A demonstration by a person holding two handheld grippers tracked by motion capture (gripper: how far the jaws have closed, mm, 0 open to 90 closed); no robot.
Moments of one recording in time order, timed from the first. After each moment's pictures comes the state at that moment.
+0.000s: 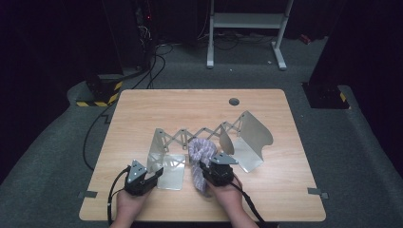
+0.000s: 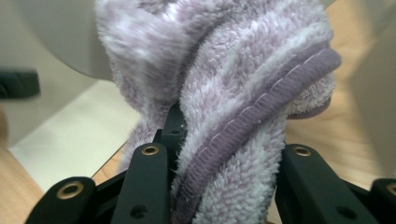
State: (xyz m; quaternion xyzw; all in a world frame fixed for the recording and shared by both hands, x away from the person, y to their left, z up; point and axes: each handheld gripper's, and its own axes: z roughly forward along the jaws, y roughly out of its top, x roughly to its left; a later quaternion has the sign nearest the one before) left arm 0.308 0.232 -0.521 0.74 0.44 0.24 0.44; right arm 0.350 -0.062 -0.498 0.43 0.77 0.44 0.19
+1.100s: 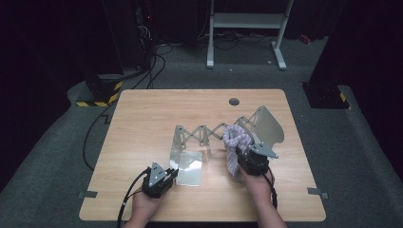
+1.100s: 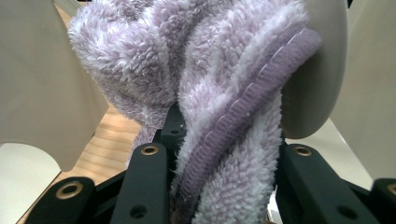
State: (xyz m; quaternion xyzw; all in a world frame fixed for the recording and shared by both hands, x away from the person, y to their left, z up) left arm 0.312 0.175 -0.520 0.77 0.39 0.25 0.44; right arm 0.380 -0.160 -0.484 0.51 0.70 0.43 0.27
